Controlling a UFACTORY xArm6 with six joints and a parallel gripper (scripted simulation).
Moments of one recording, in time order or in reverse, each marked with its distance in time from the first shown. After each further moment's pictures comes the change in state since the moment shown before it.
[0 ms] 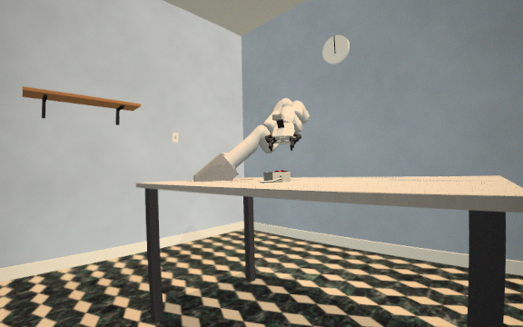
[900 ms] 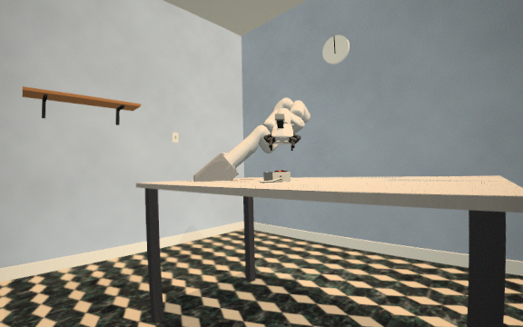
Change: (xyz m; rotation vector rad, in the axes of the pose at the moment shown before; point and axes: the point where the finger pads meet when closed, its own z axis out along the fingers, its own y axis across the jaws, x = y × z) arm 0.002 -0.003 0.001 0.087 0.057 -0.132
